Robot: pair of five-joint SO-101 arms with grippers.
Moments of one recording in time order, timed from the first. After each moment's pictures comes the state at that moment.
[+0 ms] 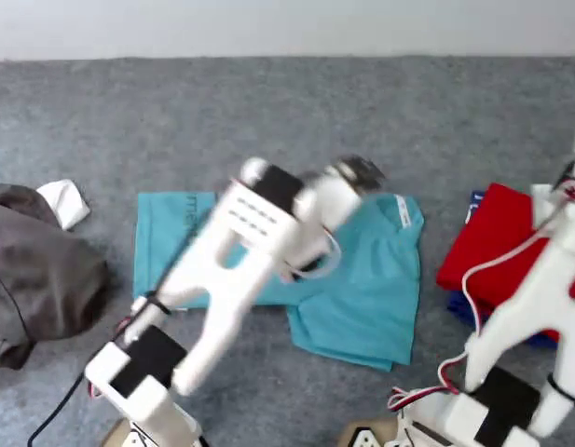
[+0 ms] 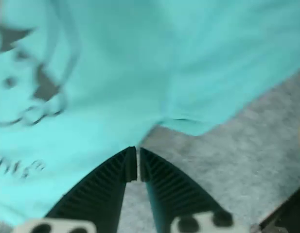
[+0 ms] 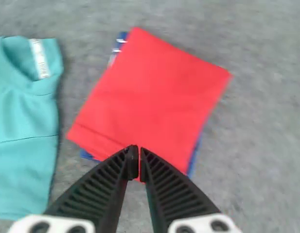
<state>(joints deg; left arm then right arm) 35.7 8.7 -5.1 97.8 -14.2 31.7 -9.6 -23.3 100.5 29.5</state>
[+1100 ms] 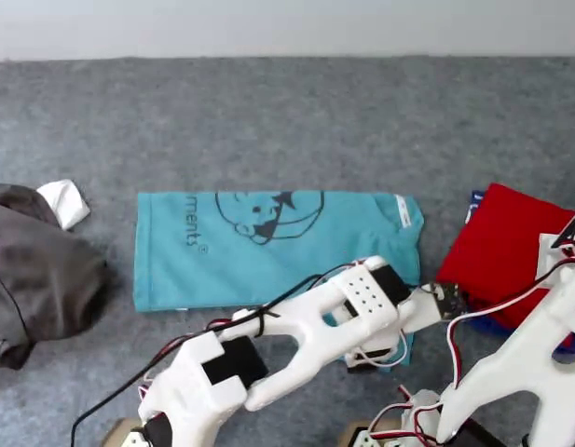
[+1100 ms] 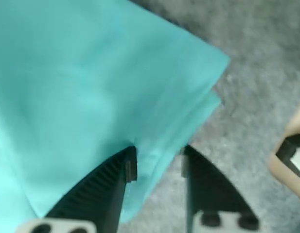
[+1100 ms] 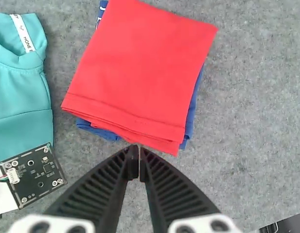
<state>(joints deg) 55.3 29.8 -2.4 82.2 -14.3 36.7 -26.7 -5.6 100.5 29.5</state>
